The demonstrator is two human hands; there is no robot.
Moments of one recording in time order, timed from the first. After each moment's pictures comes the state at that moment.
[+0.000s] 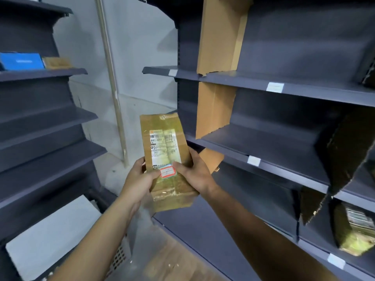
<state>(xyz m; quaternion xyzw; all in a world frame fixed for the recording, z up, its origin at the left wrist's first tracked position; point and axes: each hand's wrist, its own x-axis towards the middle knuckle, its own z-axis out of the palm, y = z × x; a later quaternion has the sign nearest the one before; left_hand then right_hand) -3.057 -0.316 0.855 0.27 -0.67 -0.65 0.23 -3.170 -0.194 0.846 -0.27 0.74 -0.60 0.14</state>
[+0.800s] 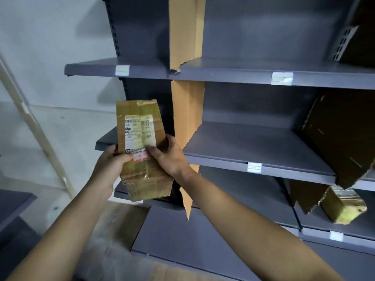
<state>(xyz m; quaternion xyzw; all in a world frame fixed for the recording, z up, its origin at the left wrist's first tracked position) -3.298 -0.497 0.863 0.14 -0.72 -0.66 0.14 -3.351 -0.342 0.857 -0.12 0.79 -0.60 0.03</state>
